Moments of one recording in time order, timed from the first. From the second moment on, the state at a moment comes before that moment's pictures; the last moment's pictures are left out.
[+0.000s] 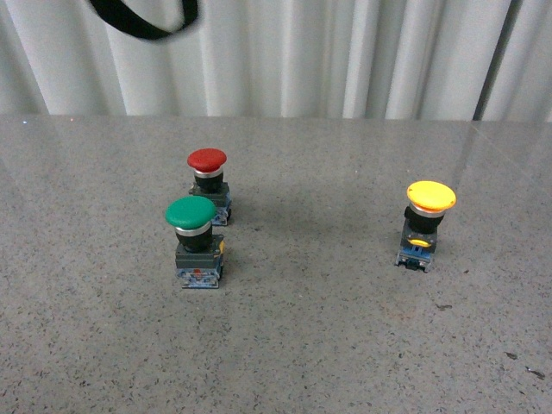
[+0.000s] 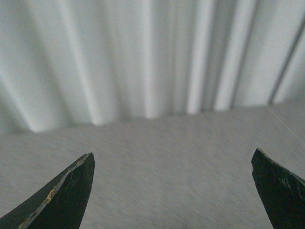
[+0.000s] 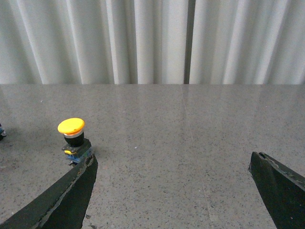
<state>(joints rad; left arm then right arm) -0.57 1.56 1.10 0.34 -0.40 -0.02 0.00 0.00 0.01 0.00 0.00 0.00</state>
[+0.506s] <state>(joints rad) -0.25 0.67 0.38 0.32 -0.25 0.02 0.00 0.00 0.01 0.00 0.00 0.00</state>
